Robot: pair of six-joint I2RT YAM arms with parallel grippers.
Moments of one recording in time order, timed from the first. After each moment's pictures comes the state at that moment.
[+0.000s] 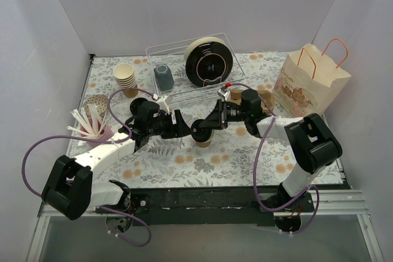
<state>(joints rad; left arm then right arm) -0.51 1.23 0.63 -0.02 0.38 -0.63 0.50 1.67 0.73 0.68 -1.02 1.10</state>
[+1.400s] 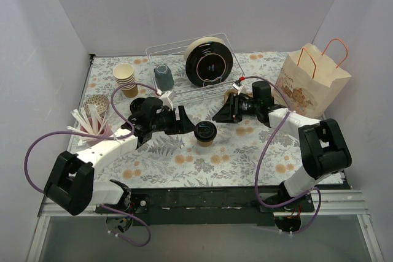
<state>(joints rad) -0.53 1.28 0.70 -0.01 0.38 -0.62 0.34 1.59 0.83 0.16 -0.95 0.73</state>
